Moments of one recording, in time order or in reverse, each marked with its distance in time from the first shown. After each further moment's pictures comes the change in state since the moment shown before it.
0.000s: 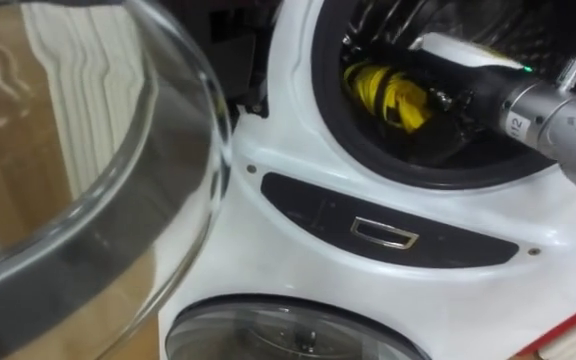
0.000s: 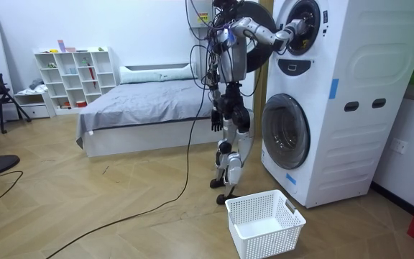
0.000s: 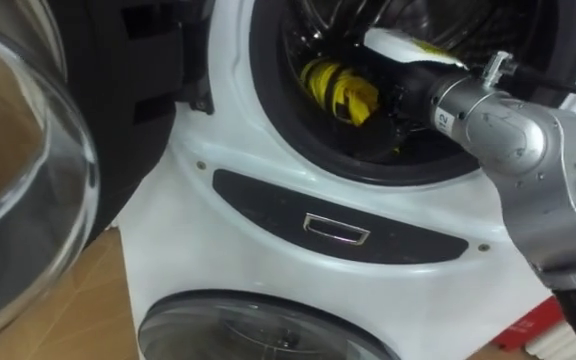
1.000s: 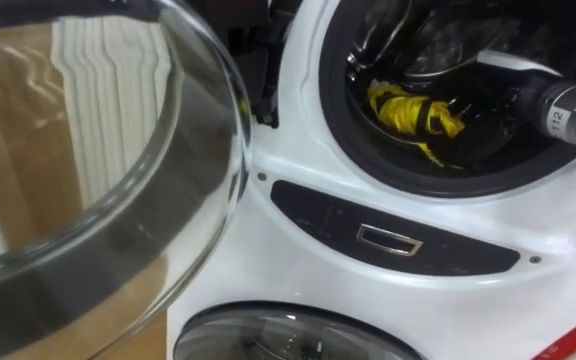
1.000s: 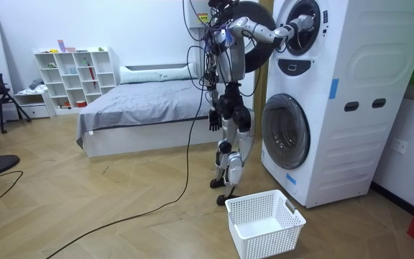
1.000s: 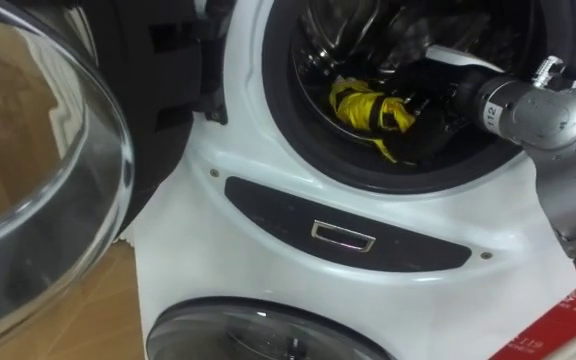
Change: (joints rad) left arm 0.014 -0.010 0.027 -0.031 -0.003 0.040 0.023; right arm -0.052 -0.012 -0.061 0.292 0.074 0.017 0.003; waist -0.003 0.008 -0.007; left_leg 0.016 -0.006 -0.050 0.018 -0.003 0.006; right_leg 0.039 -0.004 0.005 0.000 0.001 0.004
